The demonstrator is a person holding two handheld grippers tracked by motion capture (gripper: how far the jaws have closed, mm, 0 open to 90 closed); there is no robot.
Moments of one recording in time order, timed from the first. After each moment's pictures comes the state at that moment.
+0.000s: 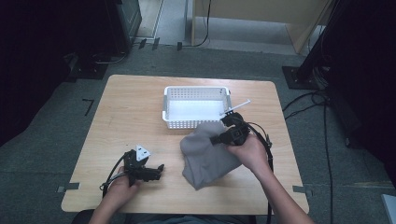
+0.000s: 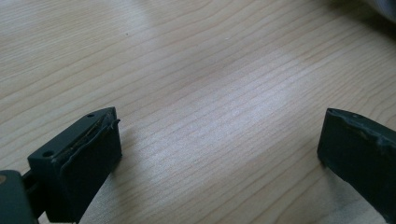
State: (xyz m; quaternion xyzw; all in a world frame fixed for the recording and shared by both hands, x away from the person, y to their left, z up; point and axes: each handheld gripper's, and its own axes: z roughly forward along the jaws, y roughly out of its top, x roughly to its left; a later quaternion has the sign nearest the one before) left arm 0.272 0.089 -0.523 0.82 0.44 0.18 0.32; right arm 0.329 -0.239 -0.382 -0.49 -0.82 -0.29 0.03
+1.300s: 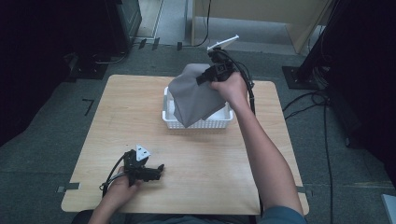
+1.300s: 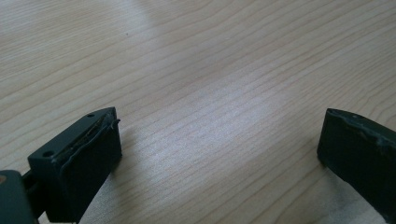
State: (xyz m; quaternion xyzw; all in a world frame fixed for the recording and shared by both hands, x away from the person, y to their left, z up) left arm 0.272 0.090 -0.523 0.82 0.44 0.18 0.32; right arm 0.478 -0.201 -0.289 -0.51 -0.79 -0.34 0.00
